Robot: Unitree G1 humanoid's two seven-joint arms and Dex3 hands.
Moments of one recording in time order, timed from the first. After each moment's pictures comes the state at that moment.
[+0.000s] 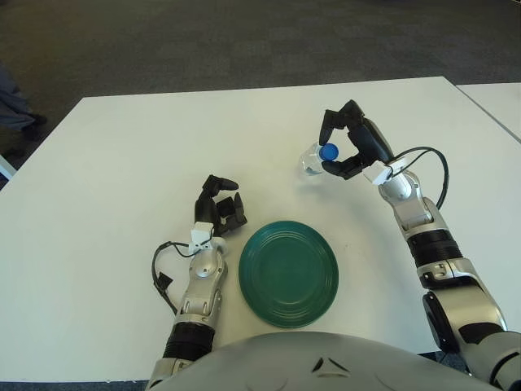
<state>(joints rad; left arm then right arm) 0.10 -0.11 -0.08 0.19 0.01 -0.30 0.26 -0.44 -0.31 0.11 0.38 -0.39 -0.63 0.00</state>
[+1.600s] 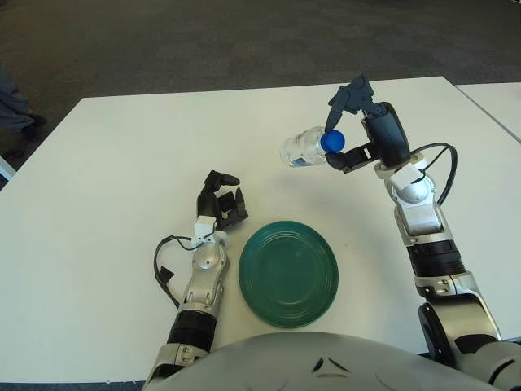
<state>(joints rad) 0.03 -0.11 -0.06 0.29 0.01 -0.35 0.27 -0.36 -0.26 0.07 0.06 -0.16 -0.65 0.10</state>
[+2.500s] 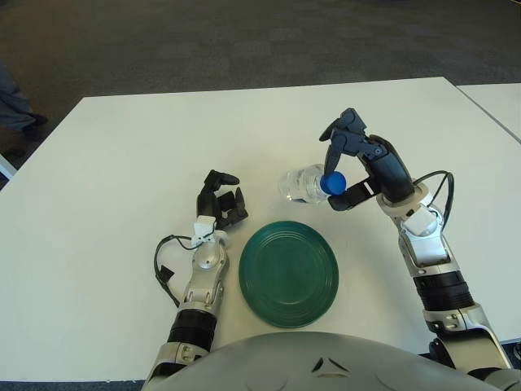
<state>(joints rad) 0.03 -0.11 -0.05 0.29 0.01 -0.35 0.27 -0.17 -0.30 0.11 -0.06 -0.05 -0.78 0.26</state>
